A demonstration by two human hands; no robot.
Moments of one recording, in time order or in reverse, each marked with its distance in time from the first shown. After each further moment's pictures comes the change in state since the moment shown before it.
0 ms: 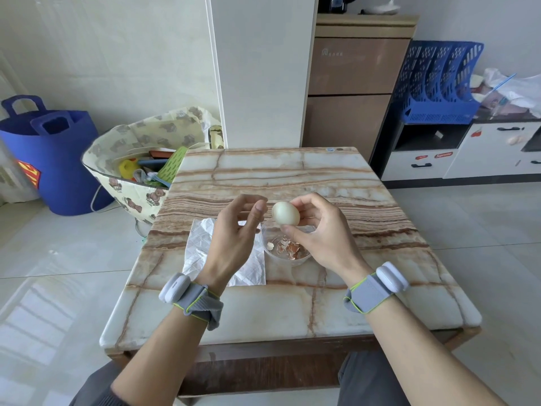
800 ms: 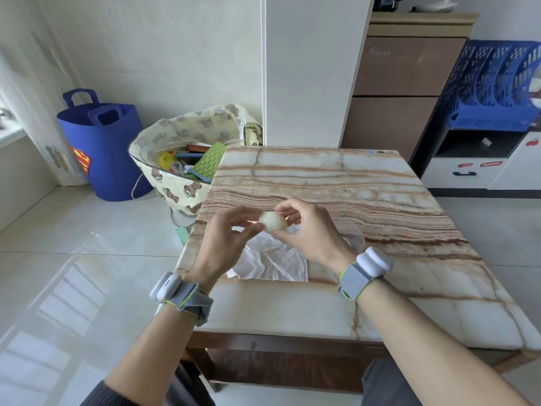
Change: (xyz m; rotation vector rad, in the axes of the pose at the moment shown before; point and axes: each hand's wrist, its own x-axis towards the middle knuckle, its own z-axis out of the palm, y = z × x) left_hand -0.008 -0.034 -0.094 0.237 -0.013 -0.045; right_hand 0.025 -0.015 0.085 -0.276 -0.242 -0.092
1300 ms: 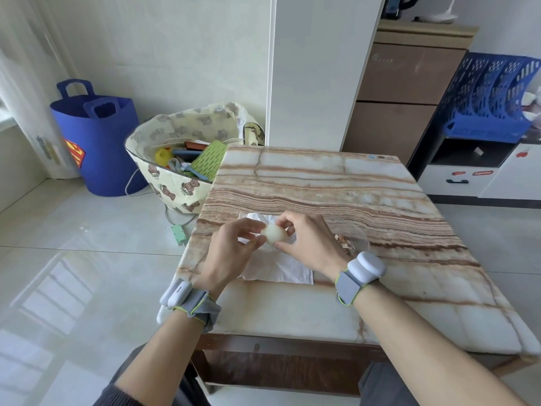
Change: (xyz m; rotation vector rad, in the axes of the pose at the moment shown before) left_hand -0.005 -0.030 0.010 0.062 0.006 -0.072; right_hand -0.001 -0.003 0.014 -0.267 -0.090 0.002
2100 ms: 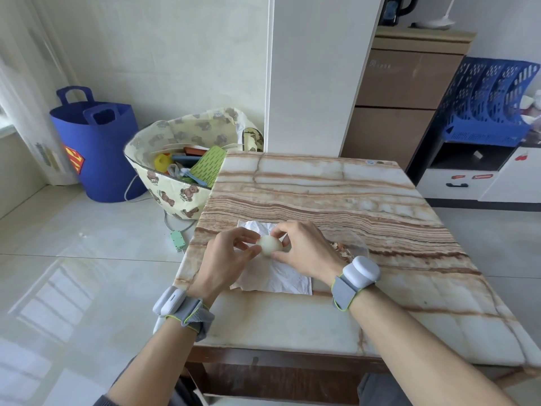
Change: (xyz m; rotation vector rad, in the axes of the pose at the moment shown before) left_hand 0.010 -0.007 -0.003 0.071 -0.026 -0.046; right_hand 0.011 0.007 0.005 -0.043 -0.075 0.005
